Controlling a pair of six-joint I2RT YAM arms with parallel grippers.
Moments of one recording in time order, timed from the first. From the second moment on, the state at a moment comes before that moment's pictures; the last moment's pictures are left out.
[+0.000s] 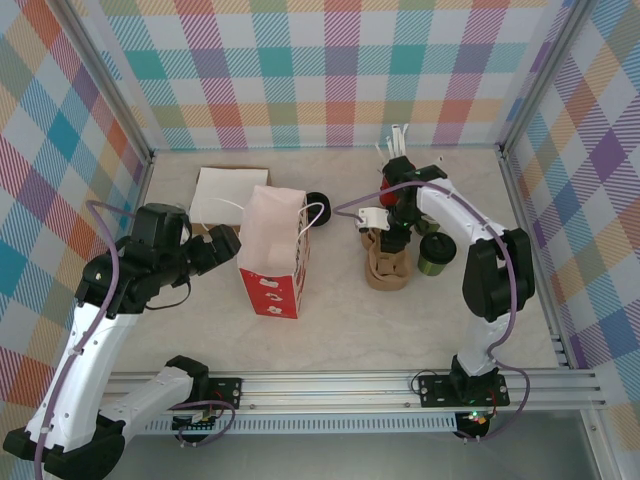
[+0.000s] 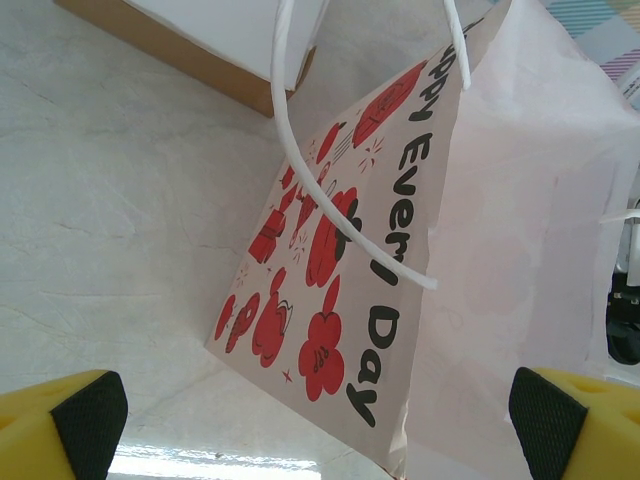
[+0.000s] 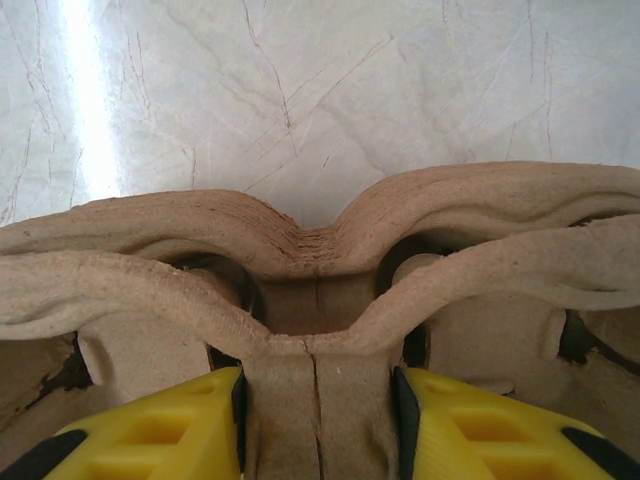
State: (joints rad) left arm -0.35 0.92 1.33 -1.24 -0.01 -0.76; right arm 0.38 1.84 1.55 -1.14 -0.21 -1.18
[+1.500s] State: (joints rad) left arm -0.34 1.05 1.21 -1.02 0.22 -0.60; right arm 0.46 1.45 1.94 -0.98 -0.79 -0.05
